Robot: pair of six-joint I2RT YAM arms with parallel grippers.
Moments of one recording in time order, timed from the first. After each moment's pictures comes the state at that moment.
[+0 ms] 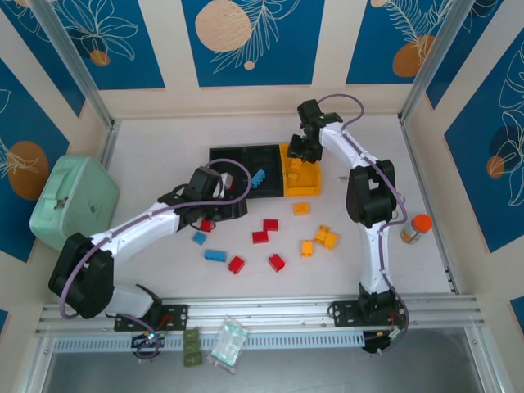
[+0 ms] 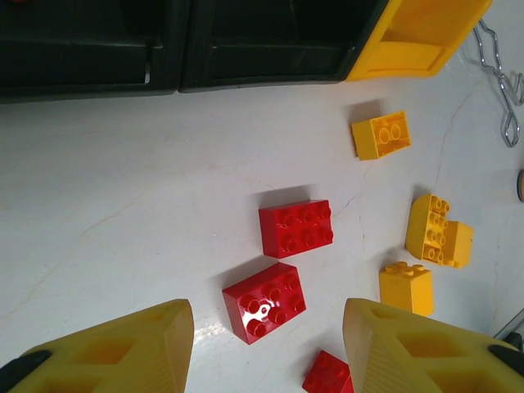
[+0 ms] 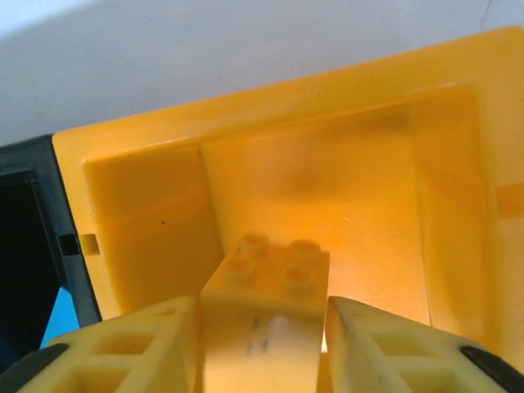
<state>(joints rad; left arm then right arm) -0.59 1.39 0.89 -0.36 0.29 -0.66 0.30 2.22 1.98 -0.97 -0.11 0.49</state>
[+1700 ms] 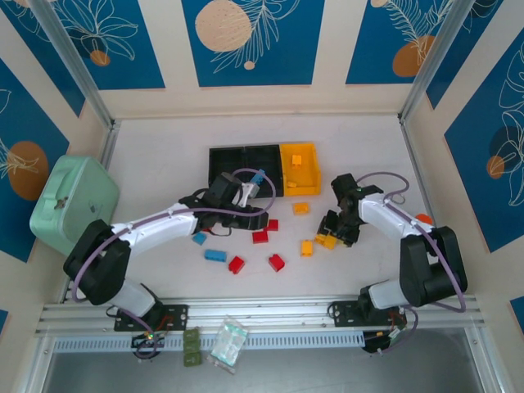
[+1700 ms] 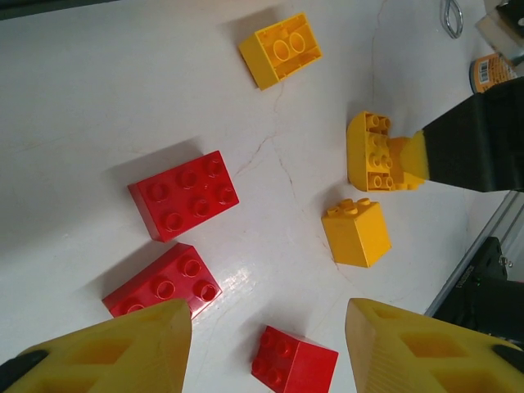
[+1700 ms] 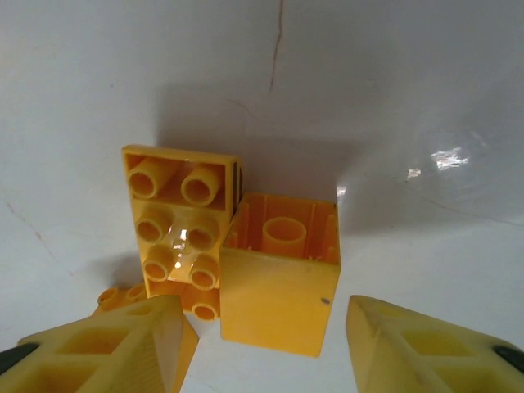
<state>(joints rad) -0.73 1.50 0.92 -0.26 0.40 -0.56 0.26 1.42 0.81 -0.90 -0.16 0.67</state>
